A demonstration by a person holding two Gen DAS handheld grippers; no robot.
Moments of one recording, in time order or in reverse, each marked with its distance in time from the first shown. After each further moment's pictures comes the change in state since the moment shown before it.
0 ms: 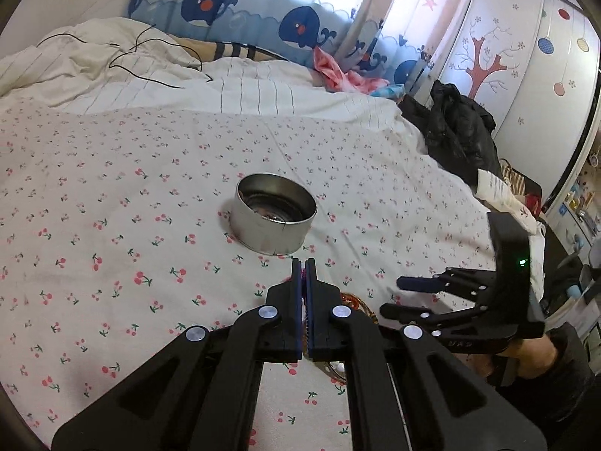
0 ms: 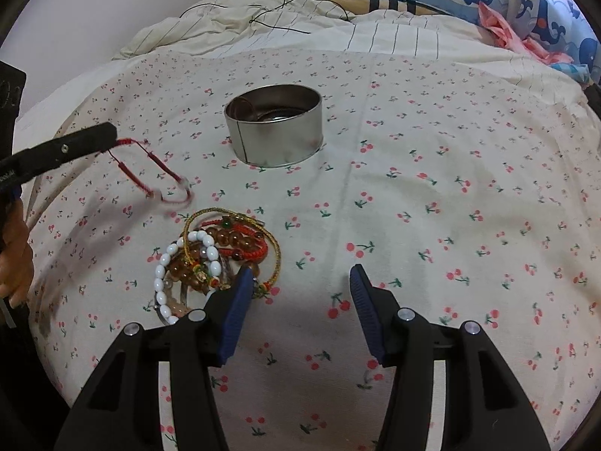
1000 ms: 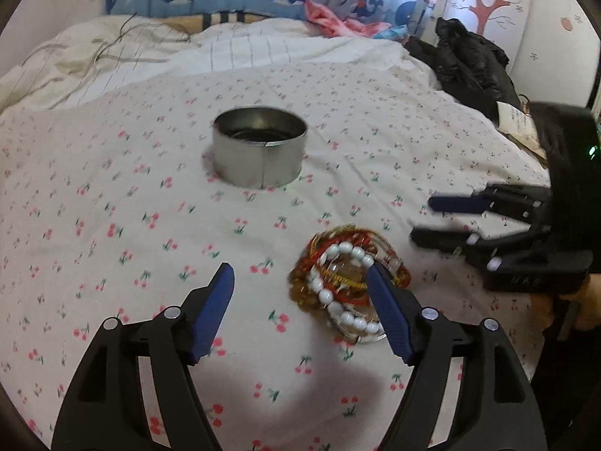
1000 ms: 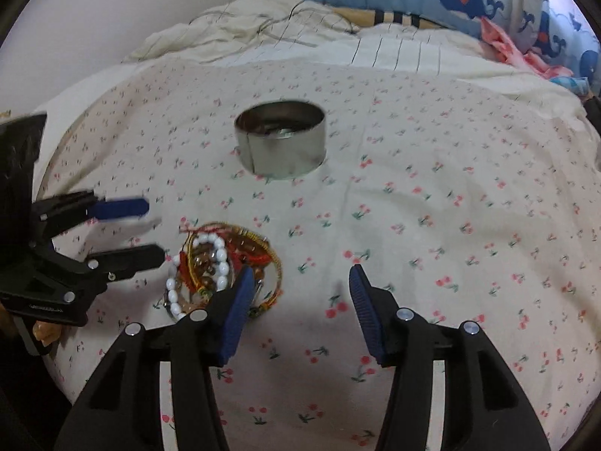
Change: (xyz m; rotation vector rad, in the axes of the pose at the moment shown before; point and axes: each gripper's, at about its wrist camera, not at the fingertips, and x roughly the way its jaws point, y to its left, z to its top) left arm 0.040 -0.033 -0.045 0.138 0.141 0.117; right arm -0.012 0.005 -0.003 -0.033 -0.018 -0.008
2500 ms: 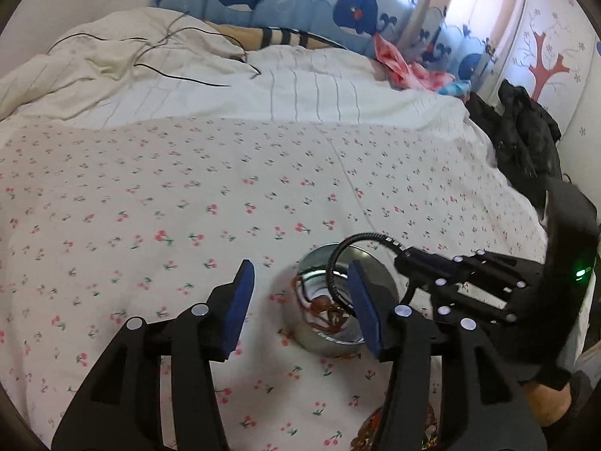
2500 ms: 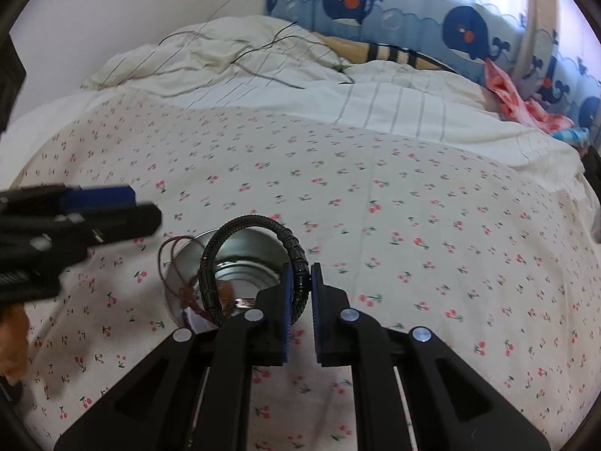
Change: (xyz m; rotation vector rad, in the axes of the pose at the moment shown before) left arm 0.032 0.081 0.136 -0.208 -0.046 0.089; right arm 0.069 0.002 0.141 -0.051 -0.108 -0.115
